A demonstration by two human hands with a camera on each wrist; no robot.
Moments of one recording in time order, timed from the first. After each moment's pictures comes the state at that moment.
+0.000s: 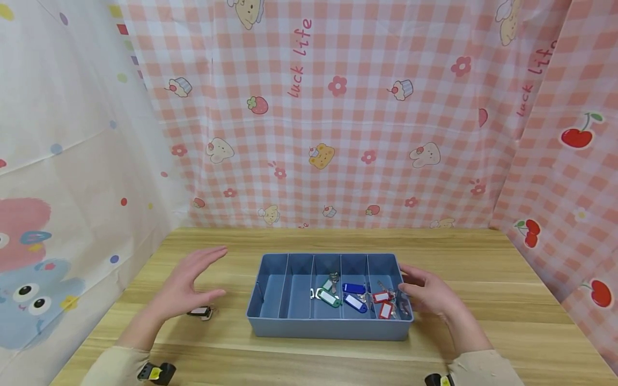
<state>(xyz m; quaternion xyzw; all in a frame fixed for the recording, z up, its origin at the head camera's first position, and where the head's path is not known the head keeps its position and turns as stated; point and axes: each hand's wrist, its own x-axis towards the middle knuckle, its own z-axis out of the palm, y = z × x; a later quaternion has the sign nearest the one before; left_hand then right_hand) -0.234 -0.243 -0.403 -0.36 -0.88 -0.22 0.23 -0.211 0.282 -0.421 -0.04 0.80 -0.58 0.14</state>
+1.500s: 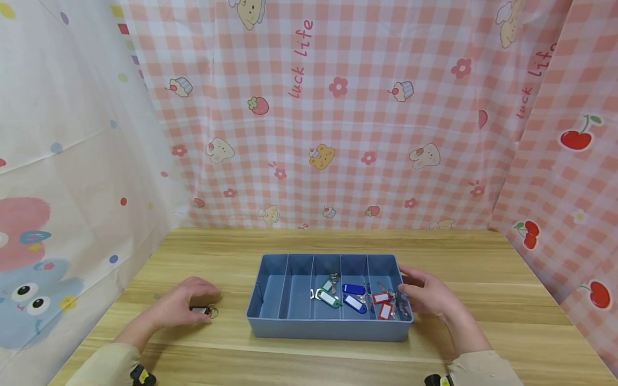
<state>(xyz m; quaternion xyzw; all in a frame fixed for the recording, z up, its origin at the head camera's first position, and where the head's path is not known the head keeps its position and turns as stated) -0.241 -0.289 -0.452 -0.33 -0.92 -0.20 0.03 -0.212 0.282 -0.421 -0.04 0.81 -0.58 0.14</state>
